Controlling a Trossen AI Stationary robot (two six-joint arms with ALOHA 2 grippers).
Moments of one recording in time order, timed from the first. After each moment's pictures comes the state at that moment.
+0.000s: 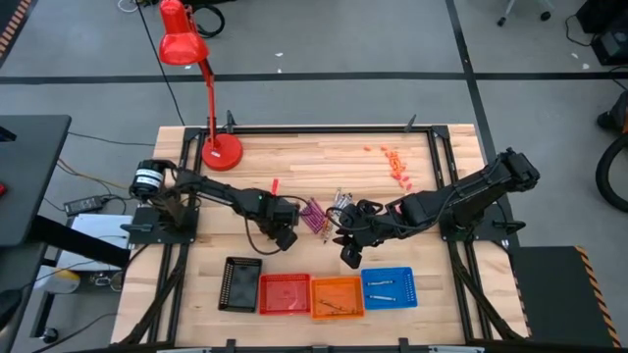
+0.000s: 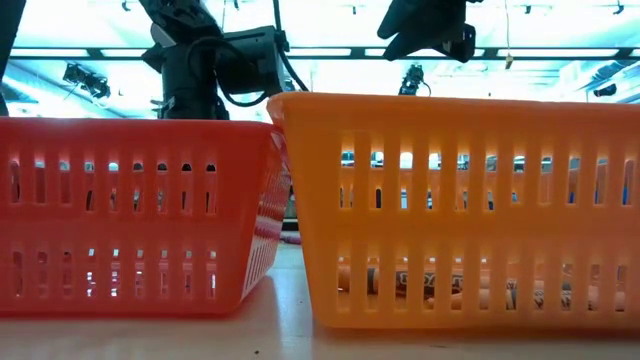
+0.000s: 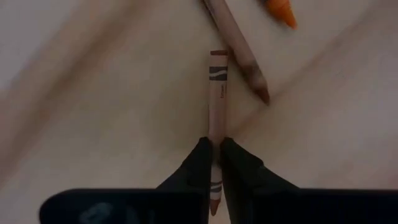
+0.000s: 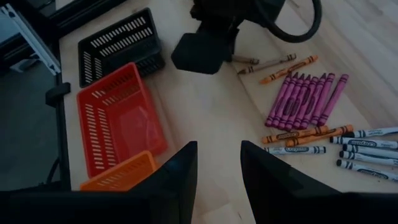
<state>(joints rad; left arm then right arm) -0.06 1.73 0.98 -0.62 0.03 -0.87 0.35 1.51 1.21 -0.53 0.29 0.72</state>
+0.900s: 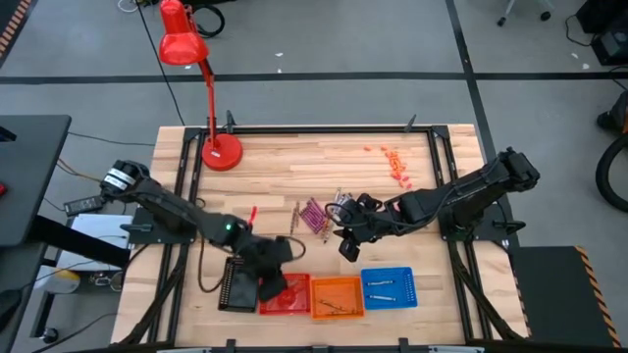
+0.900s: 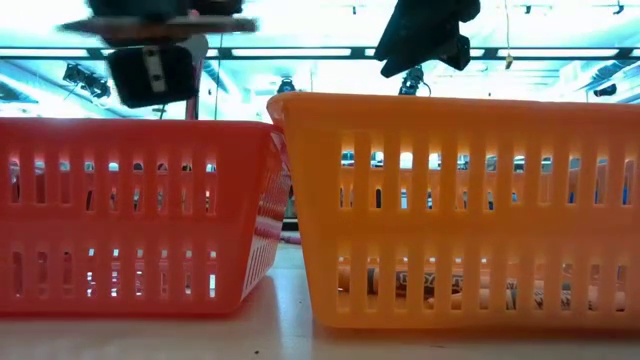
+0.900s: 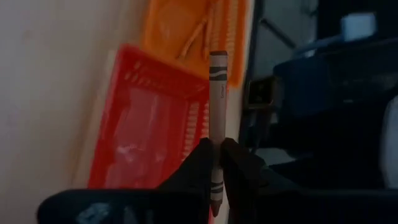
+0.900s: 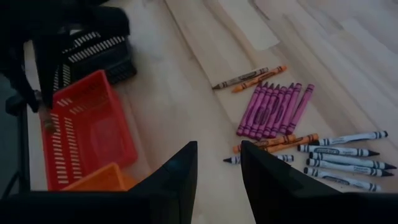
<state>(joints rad) -0.43 1.52 0.99 -0.25 0.19 -0.84 0.32 1.51 1.19 -0.53 0.35 0.68</state>
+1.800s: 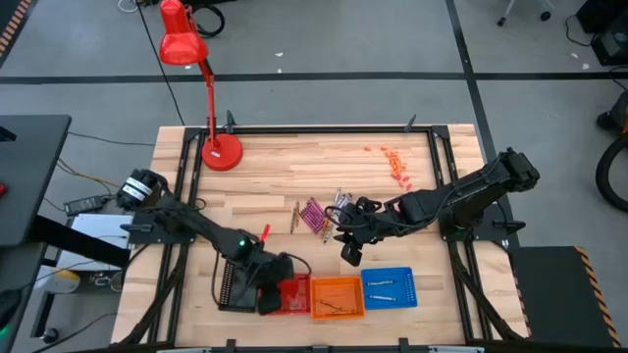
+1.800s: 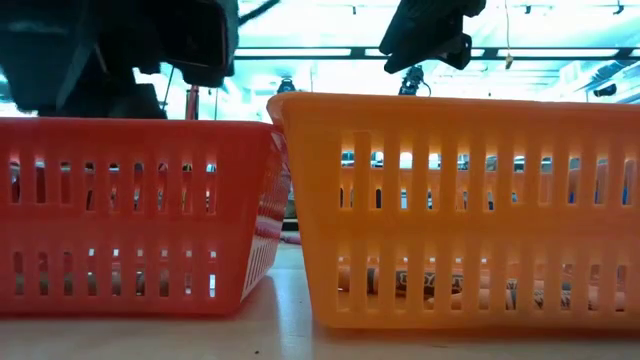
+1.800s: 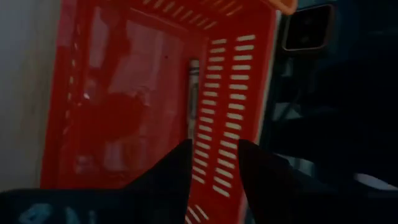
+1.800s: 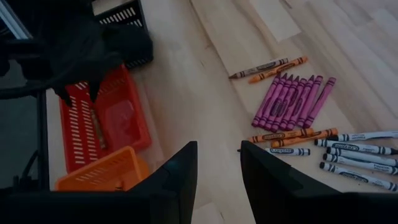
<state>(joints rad) -0.45 1.69 0.99 -0.24 0.35 -0.83 0.32 1.51 1.19 -0.53 0.29 0.65</state>
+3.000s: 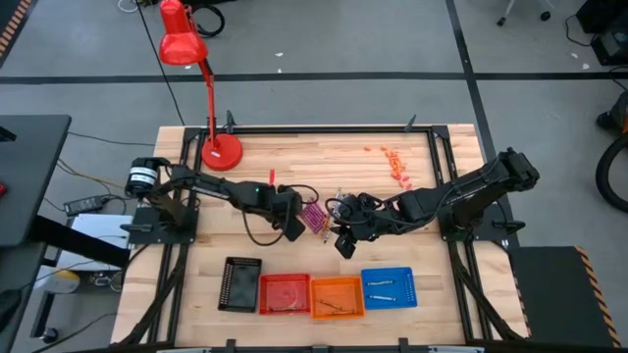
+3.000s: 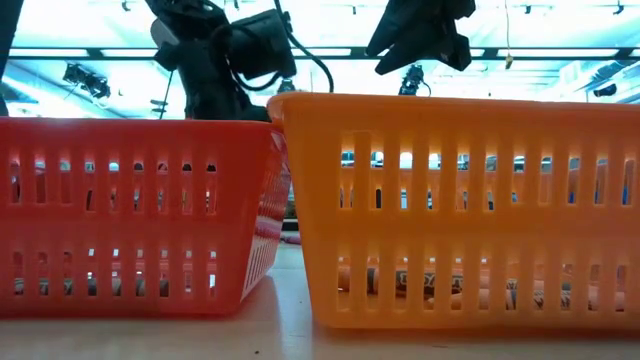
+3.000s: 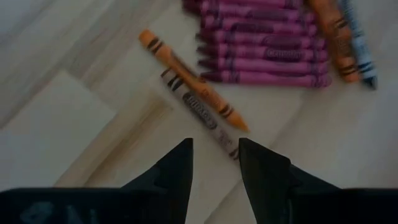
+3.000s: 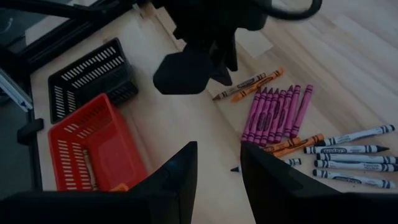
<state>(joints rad) -0.01 1.70 0.99 -0.46 -0.10 -0.73 0.30 1.51 1.19 -0.50 0.38 0.77</state>
